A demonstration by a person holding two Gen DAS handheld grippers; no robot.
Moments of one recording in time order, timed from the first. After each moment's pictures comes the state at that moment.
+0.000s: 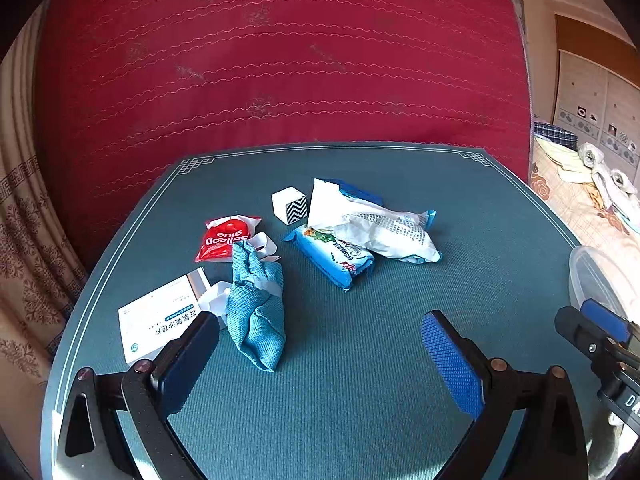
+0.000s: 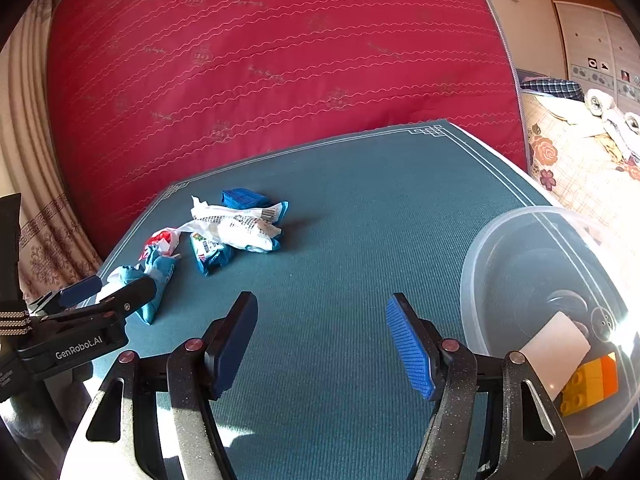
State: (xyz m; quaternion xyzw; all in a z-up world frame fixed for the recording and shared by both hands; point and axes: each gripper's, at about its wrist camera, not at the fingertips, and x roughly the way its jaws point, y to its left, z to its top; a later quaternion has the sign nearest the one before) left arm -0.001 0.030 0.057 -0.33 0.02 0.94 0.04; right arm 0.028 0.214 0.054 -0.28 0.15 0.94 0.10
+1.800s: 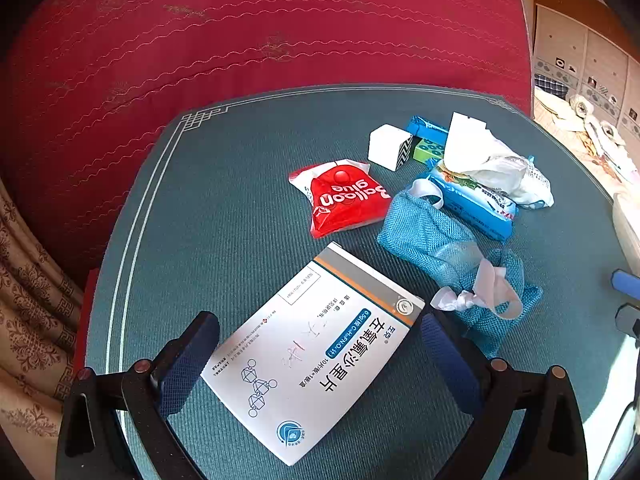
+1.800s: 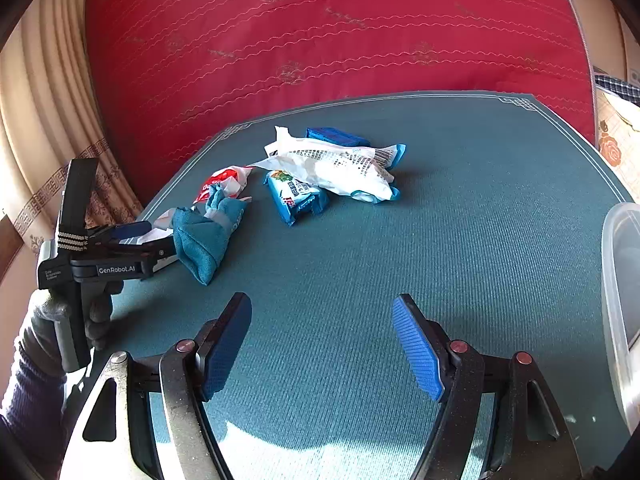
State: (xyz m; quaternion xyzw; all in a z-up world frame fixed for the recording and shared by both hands) left arm -0.075 -0.087 0.012 -0.41 0.08 0.90 0.11; right arm -0.023 0.144 0.027 -0.35 0.12 0.93 0.00
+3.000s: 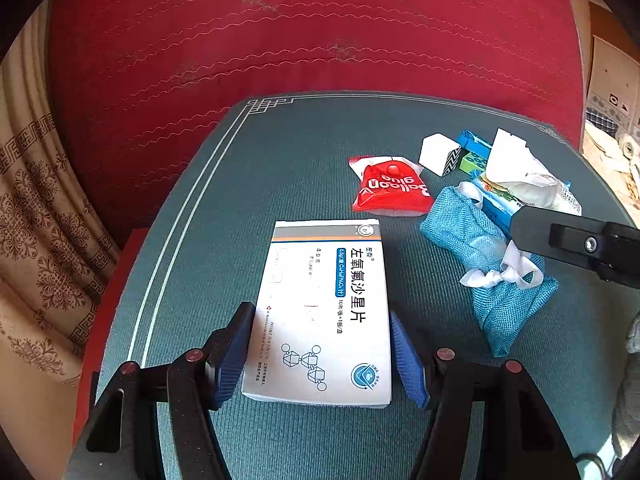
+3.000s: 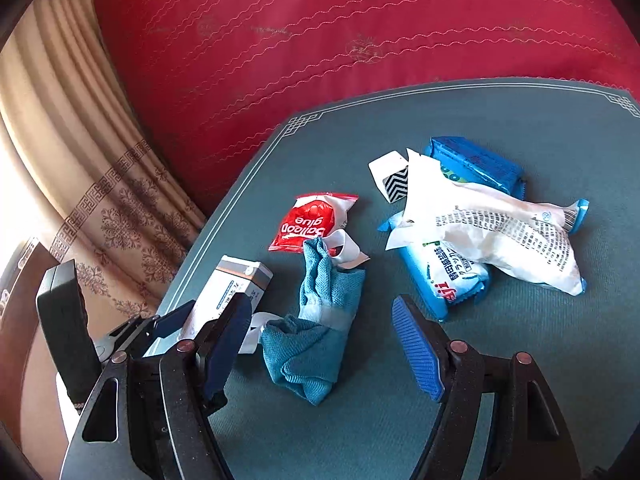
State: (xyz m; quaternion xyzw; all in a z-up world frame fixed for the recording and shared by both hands) left arm -0.051 -0.104 0.014 -0.40 0.03 0.92 0.01; right arm -0.152 0.088 0.034 -0.38 0.18 0.90 -0.12
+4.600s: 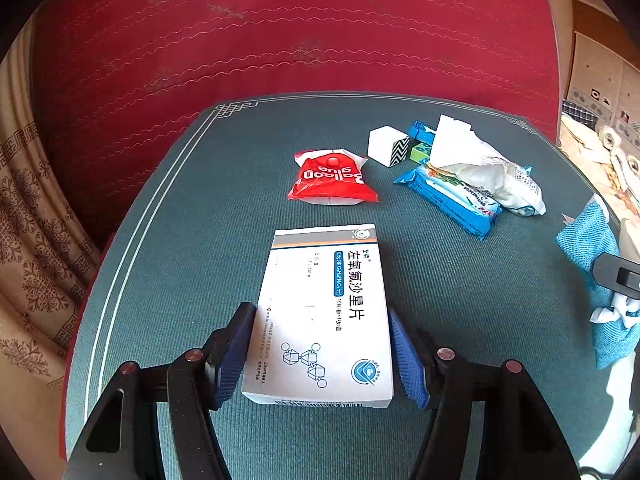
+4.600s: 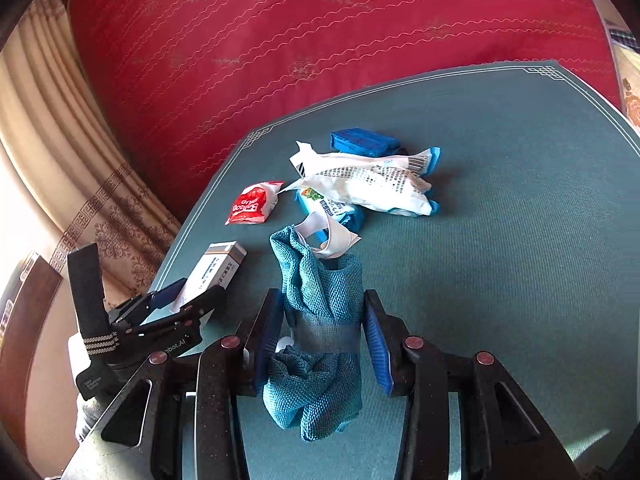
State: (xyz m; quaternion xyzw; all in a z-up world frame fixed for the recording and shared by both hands) left arm -0.033 -0.068 0.014 -0.39 0.03 0.92 0.05; right arm -0.055 0.163 0.038 -0.36 0.21 0.91 -0.06
